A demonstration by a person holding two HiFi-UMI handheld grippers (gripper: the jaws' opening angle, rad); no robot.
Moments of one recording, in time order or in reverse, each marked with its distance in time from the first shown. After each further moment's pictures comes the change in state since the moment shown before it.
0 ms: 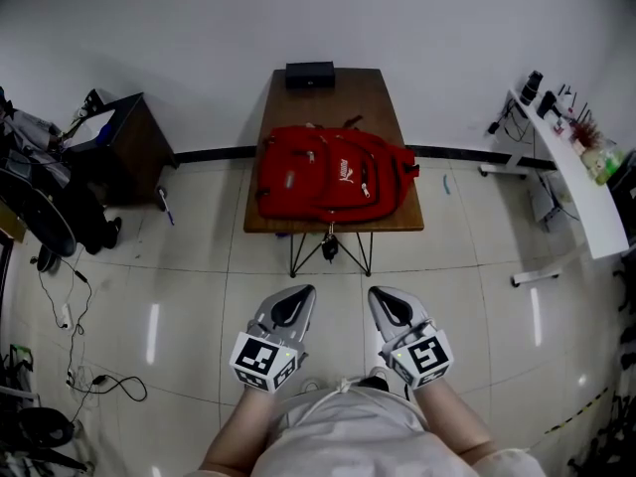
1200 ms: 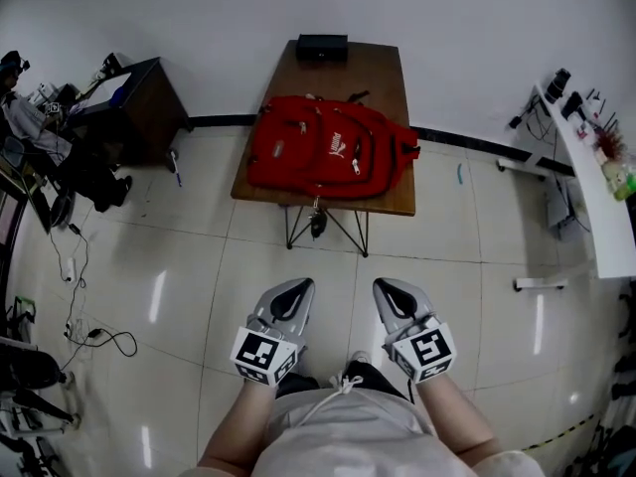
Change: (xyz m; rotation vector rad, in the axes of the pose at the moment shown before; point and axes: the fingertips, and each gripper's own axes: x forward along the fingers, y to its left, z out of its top) left arm 0.040 -0.072 -0.034 -0.025 0.040 0.139; right arm -0.058 -0.066 -0.040 0.038 0.087 0.101
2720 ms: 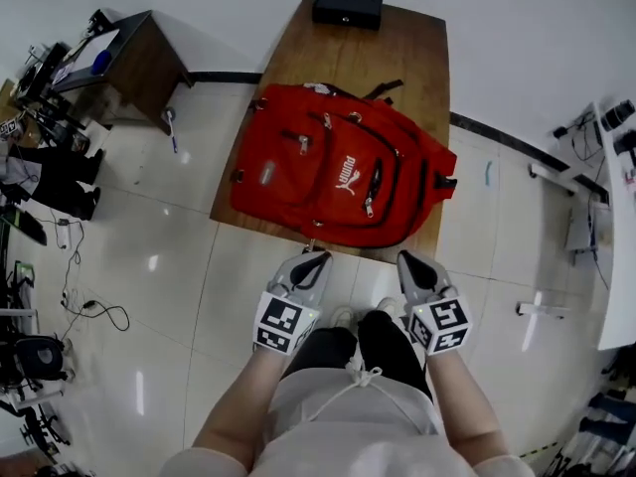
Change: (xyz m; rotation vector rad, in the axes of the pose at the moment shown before) left arm 0.243 0.145 -0.057 -0.040 0.229 0.056; right arm 0.198 -0.226 -0.047 0.114 0.228 -0.008
